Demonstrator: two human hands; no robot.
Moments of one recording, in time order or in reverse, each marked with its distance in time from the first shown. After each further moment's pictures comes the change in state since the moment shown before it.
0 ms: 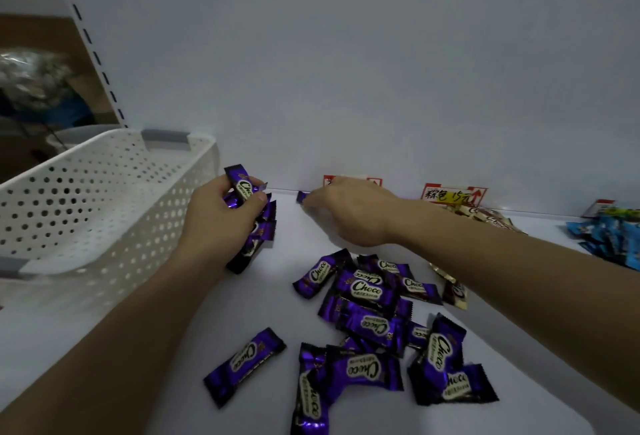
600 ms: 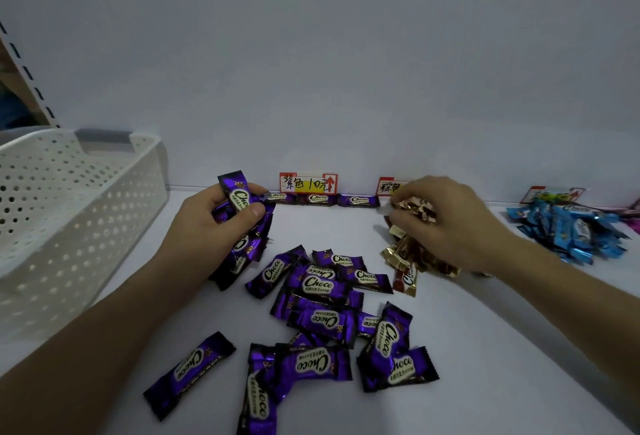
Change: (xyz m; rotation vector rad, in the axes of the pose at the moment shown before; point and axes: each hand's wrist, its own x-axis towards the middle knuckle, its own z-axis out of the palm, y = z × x) left_hand -0.022 0.003 0.022 -0.043 -0.286 0.044; right_hand -0.147 0.066 0.011 0.304 0.389 0.436
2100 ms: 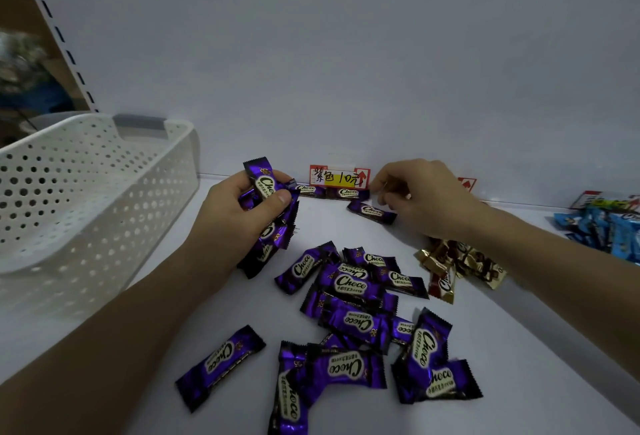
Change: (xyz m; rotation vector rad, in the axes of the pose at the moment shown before) left_hand 0.005 -0.004 -0.005 -0.032 0.016 0.027; right_hand 0.064 -0.027 0.035 0.107 -0.079 -0.101
